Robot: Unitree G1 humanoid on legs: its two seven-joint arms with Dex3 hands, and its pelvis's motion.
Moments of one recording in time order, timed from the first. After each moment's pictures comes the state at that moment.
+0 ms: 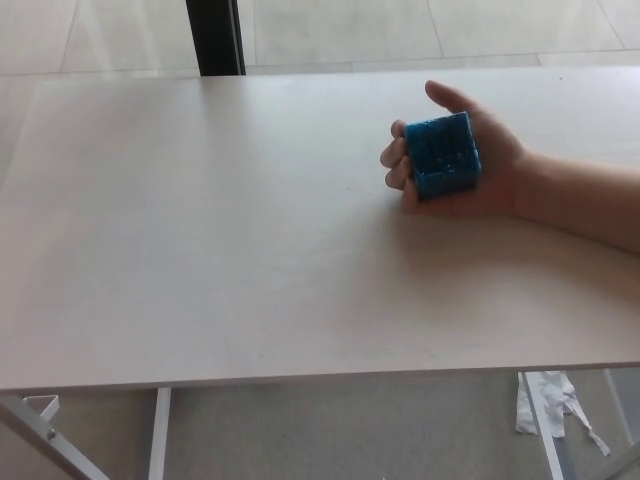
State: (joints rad) left_arm 0.08 0.79 0.34 1.27 -0.12 -0.07 -0.22; right_arm 0.37 -0.55 -0.65 0.22 -0.51 -0.19 -0.04
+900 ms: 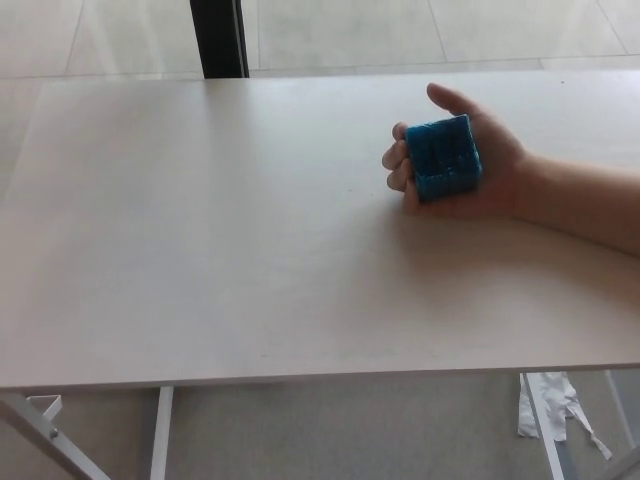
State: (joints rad) left_arm 0.12 0.81 0.30 1.30 -0.11 -0.07 -0.20; right_arm 0.21 -0.56 -0.65 1.16 -0.34 -0.18 -0.04
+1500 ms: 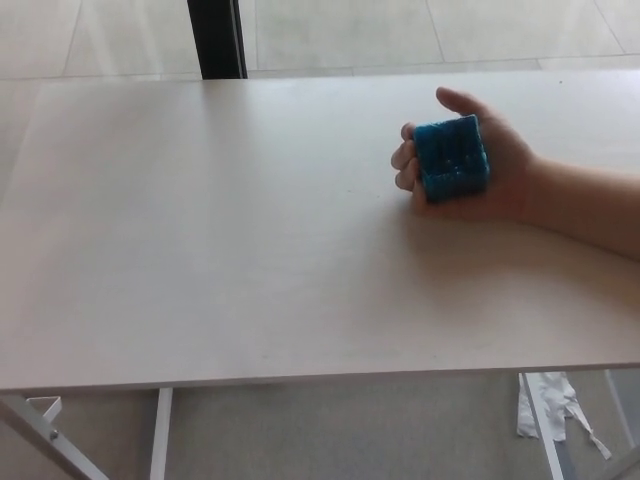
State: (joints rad) left_arm 0.12 0.83 0.30 1.31 -0.10 -0.07 -0.19; right_arm 0.19 -0.62 -0.47 1.24 -0.20 -0.20 0.05
